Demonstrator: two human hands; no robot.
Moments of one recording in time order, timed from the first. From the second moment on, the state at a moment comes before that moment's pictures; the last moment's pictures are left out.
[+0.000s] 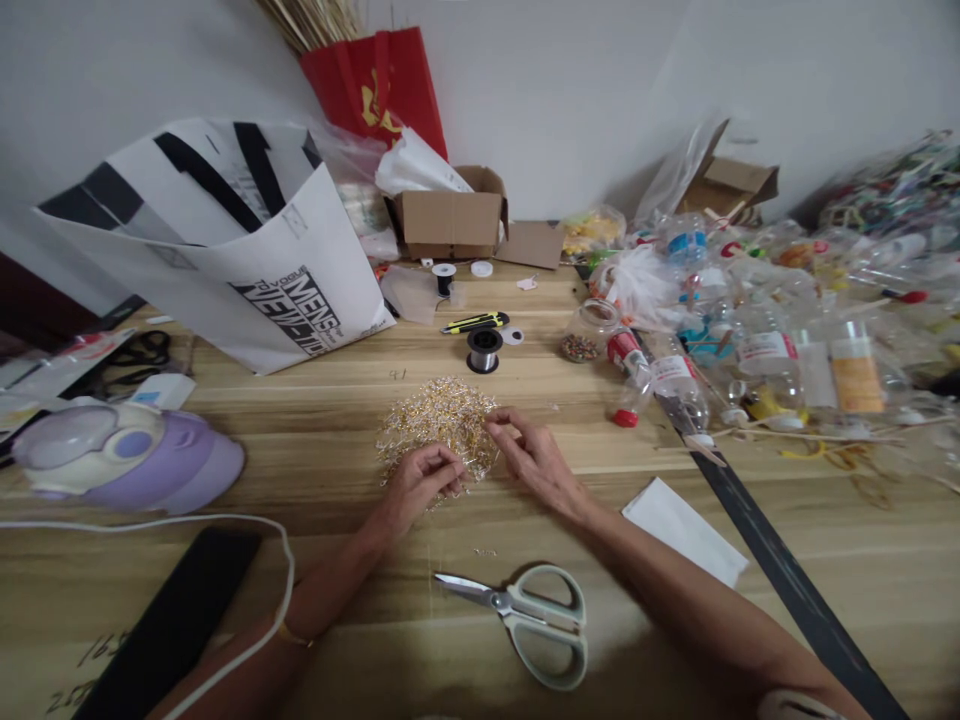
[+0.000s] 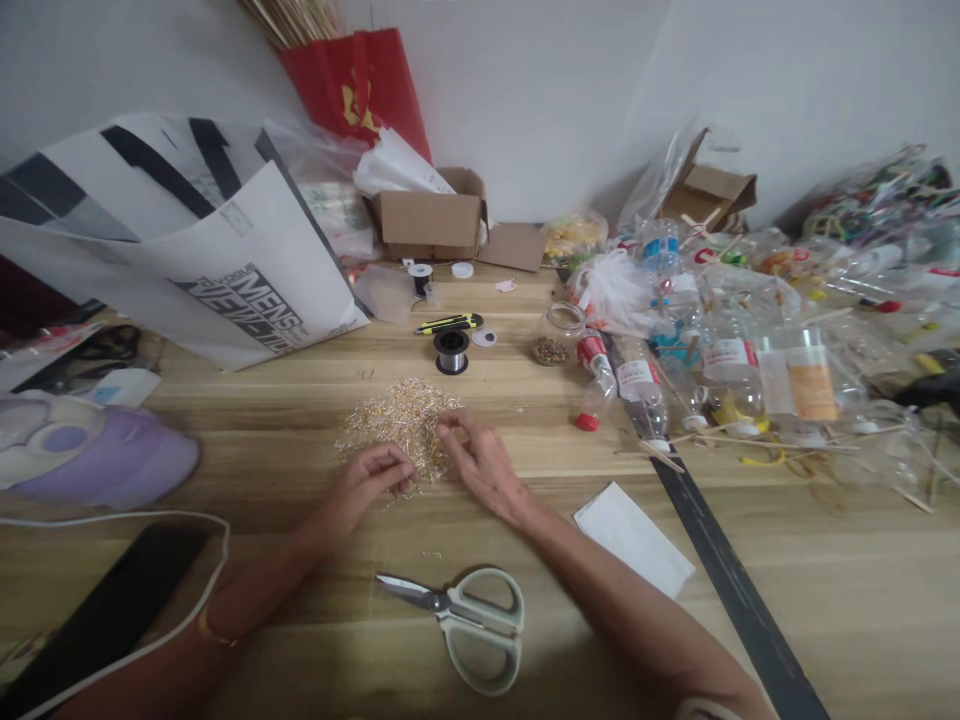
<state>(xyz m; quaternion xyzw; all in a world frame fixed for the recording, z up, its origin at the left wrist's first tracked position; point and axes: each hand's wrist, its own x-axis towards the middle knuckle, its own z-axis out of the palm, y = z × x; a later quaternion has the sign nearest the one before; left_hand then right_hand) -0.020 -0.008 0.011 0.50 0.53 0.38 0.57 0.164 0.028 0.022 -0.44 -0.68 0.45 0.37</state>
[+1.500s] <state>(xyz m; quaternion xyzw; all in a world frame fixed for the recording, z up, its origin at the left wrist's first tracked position) -0.018 -0.012 -0.004 0.54 0.51 0.41 0.53 0.140 0.014 -0.007 -0.35 -0.60 0.63 0.35</state>
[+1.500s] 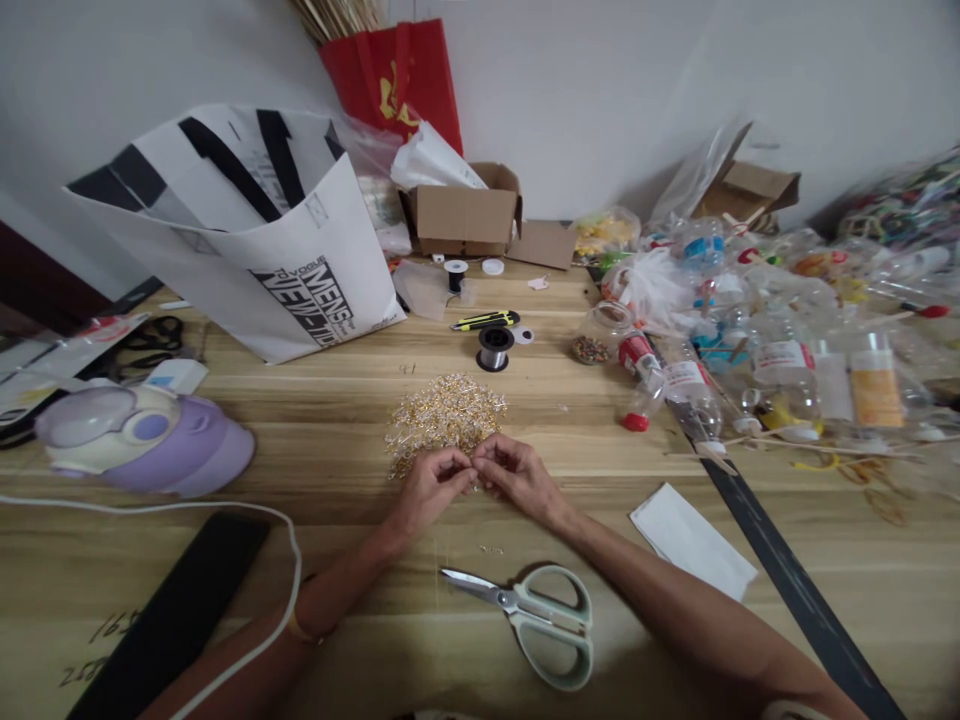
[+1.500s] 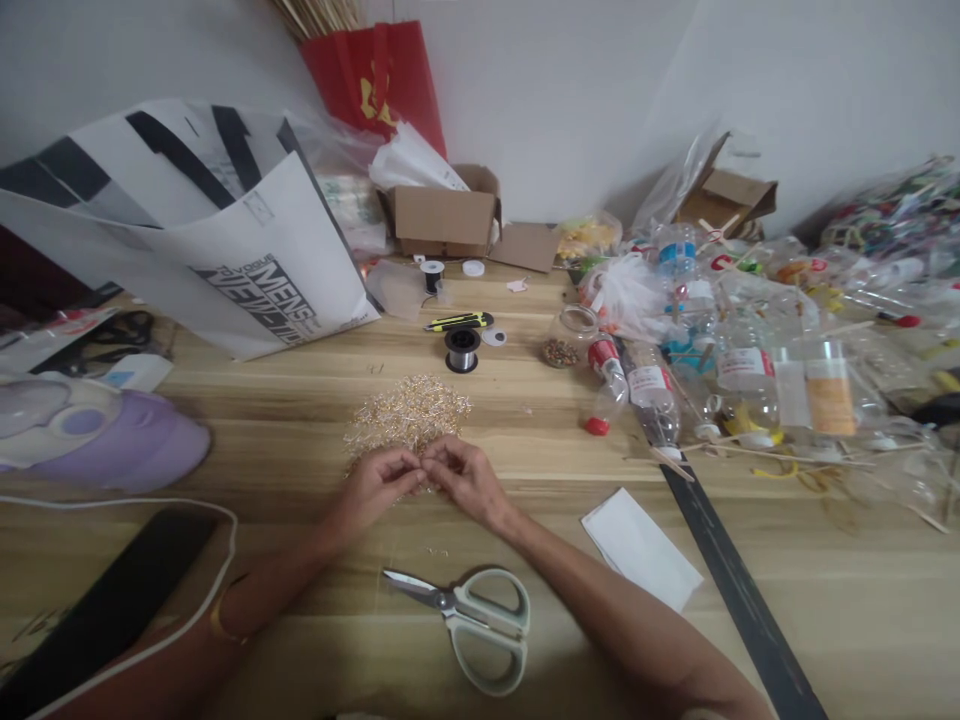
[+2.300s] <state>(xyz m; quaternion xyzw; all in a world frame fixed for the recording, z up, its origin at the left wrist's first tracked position) -0.017 -0.018 -0.004 0.51 0.49 0.41 0.58 0.147 0.008 -0.007 -0.37 -0.75 0.45 0.32</state>
